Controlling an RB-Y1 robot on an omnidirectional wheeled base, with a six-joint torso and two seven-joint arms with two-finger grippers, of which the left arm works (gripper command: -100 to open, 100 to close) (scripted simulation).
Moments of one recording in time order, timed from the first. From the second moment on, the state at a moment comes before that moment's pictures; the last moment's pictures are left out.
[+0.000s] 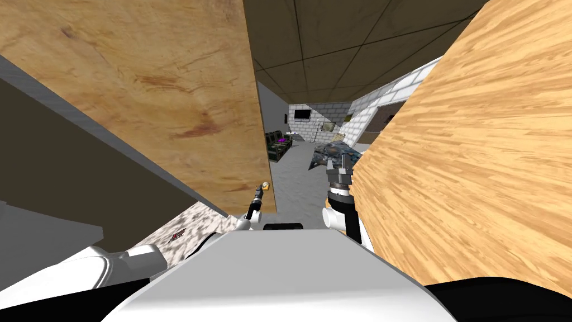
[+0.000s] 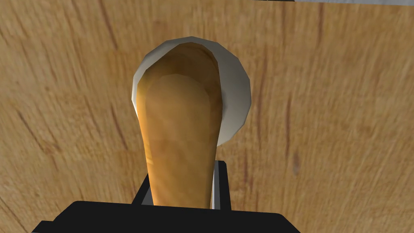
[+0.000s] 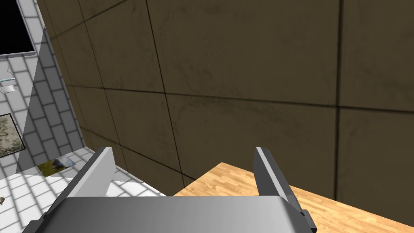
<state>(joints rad) -0.25 0.09 -0.09 -0.48 0.26 -0.85 -0.07</state>
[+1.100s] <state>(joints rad) -0.25 0.10 0.00 -0.46 0.31 -0.86 -0.09</state>
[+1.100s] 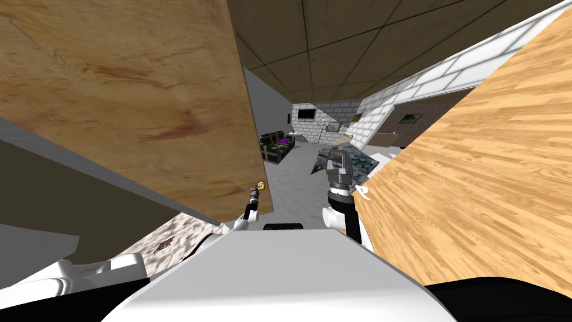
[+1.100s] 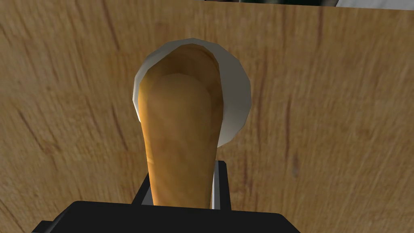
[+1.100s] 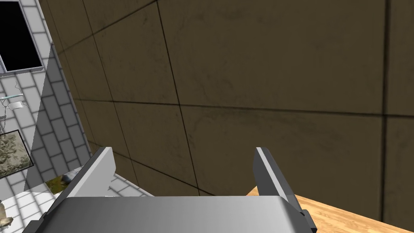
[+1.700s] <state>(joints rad) -0.25 0.12 0.04 -0.46 0.34 -0.86 -0.11</state>
